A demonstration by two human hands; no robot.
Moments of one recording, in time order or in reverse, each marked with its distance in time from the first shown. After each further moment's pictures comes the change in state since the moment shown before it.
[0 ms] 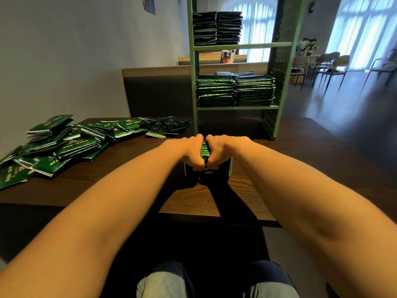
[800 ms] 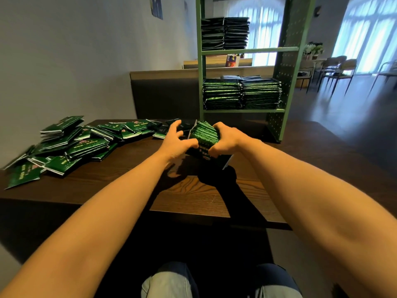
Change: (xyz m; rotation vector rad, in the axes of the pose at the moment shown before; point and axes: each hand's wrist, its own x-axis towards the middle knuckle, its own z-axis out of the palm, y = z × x) left_hand -0.017 -0.041 0.027 -1.293 0.510 -0.029; right_hand -0.004 0.005 -0.004 0.366 0.268 -0.003
